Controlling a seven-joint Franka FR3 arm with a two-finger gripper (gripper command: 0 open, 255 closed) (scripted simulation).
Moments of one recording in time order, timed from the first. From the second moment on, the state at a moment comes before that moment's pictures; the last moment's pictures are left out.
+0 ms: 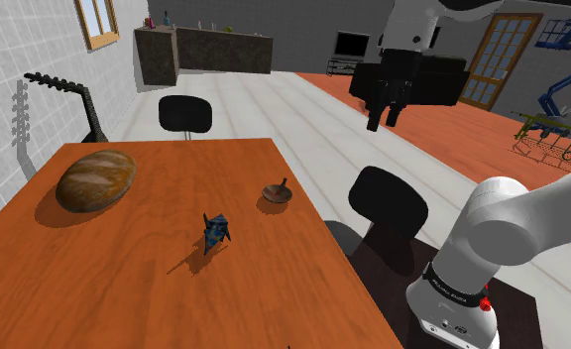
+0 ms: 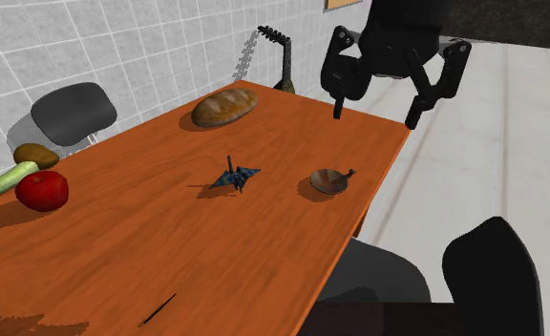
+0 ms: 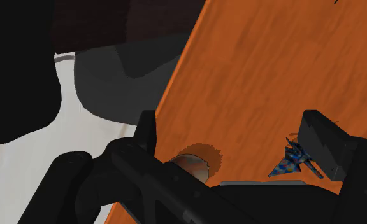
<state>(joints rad) -0.01 -0.80 0.02 -2.32 0.10 1.47 0.17</state>
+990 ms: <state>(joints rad) -0.02 -0.51 0.25 -2.38 0.23 1.84 0.51</state>
